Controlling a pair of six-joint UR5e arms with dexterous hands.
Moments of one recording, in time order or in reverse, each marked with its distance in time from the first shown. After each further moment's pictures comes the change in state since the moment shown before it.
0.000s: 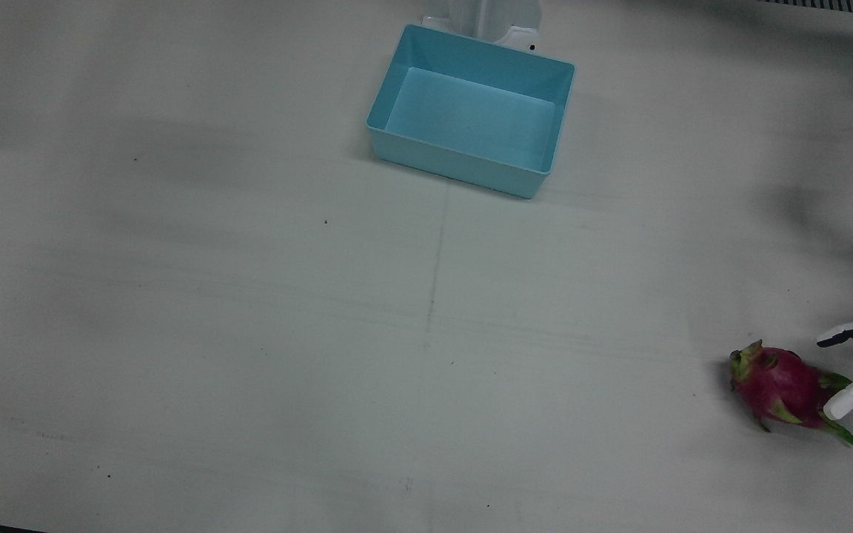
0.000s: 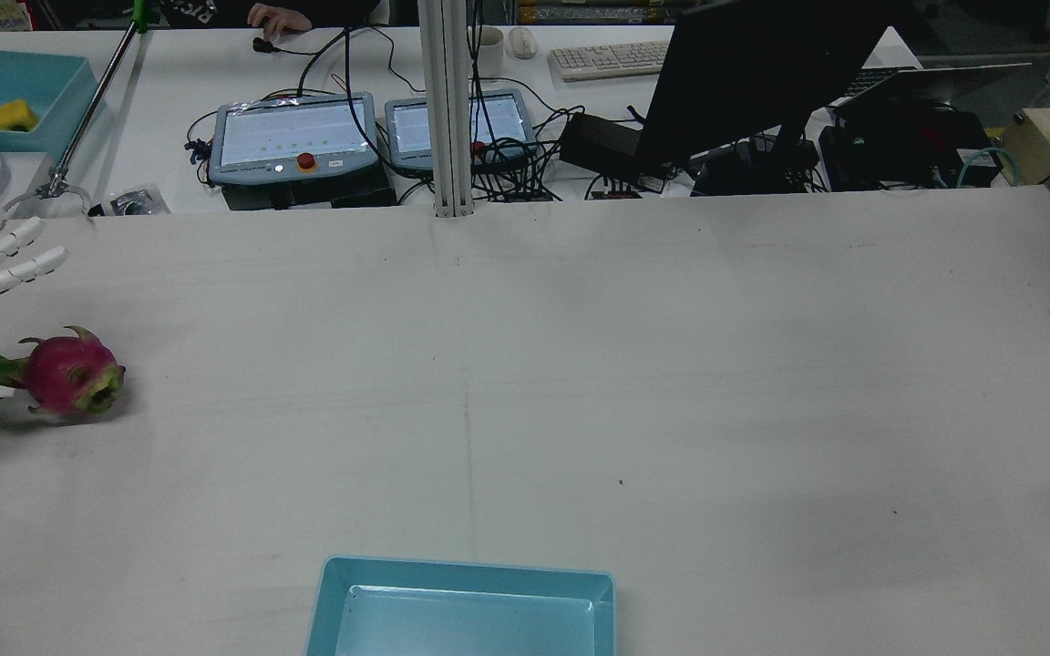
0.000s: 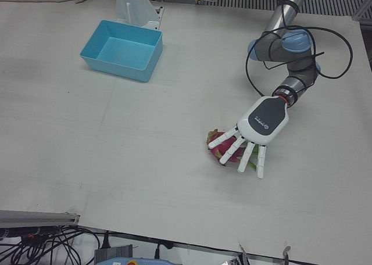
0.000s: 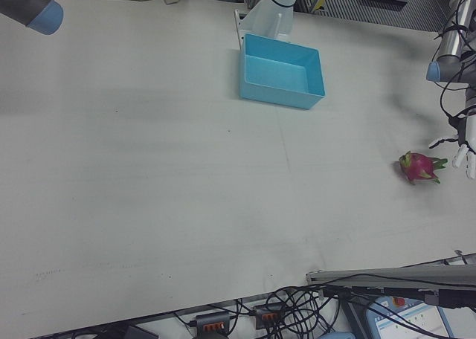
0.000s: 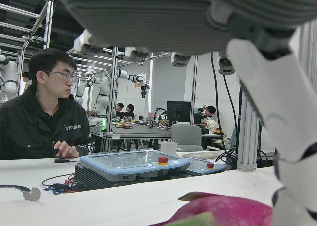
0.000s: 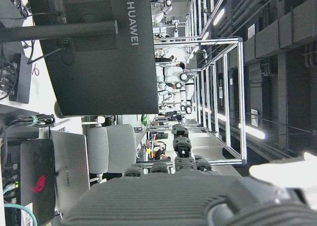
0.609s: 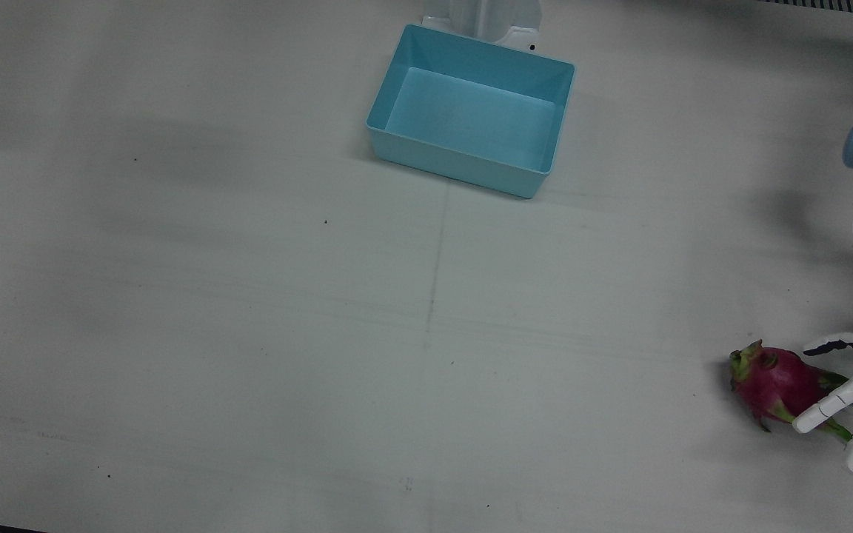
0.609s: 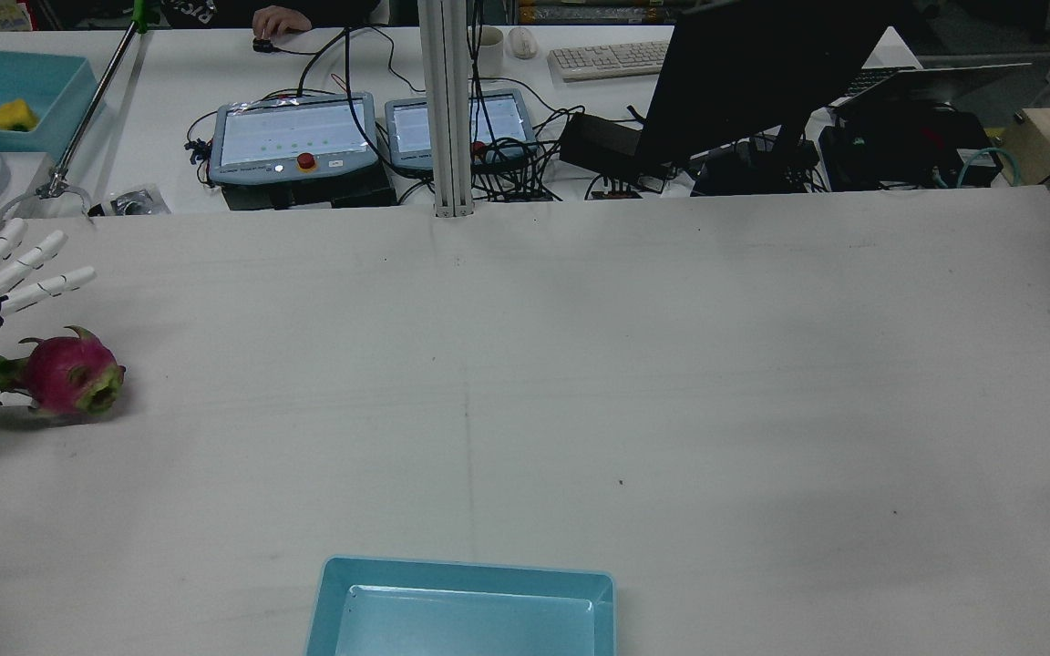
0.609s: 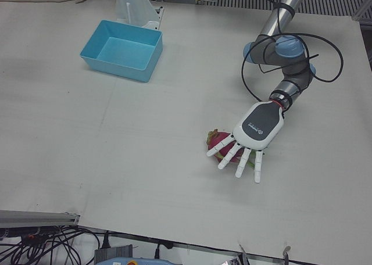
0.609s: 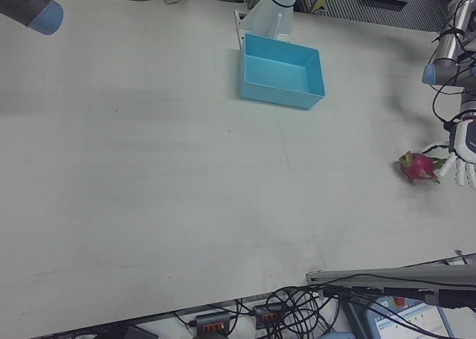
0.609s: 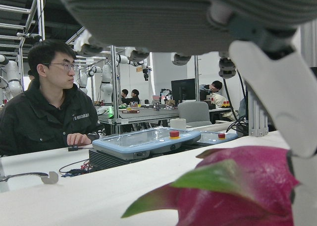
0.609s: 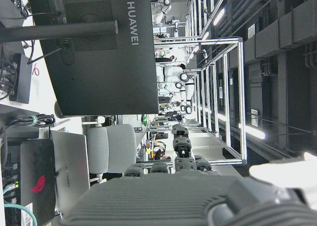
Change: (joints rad) left arm 0.030 -0.043 0.030 0.090 0.000 0.132; right arm 0.000 0.000 -0.001 0.000 0.000 0.000
